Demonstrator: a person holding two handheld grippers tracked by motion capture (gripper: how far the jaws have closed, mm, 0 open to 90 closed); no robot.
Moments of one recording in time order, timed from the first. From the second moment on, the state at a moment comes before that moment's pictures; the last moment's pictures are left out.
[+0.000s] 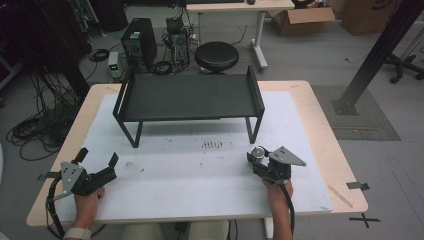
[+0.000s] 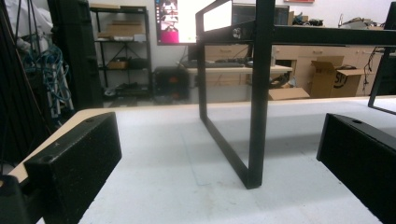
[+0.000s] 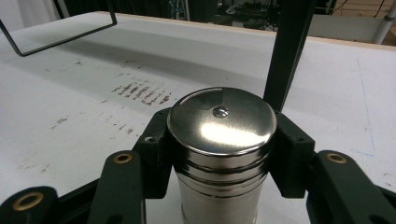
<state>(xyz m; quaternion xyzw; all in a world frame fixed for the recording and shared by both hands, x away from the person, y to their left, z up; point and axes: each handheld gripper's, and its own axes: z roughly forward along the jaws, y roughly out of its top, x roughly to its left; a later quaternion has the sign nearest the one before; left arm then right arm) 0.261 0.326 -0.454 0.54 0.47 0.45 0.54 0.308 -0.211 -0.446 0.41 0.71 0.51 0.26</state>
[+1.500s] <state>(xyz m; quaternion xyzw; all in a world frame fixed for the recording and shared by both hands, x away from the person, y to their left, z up) 0.261 0.327 -0.454 0.54 0.47 0.45 0.54 0.300 -0.199 -0.383 0.36 0.70 0.55 0.28</state>
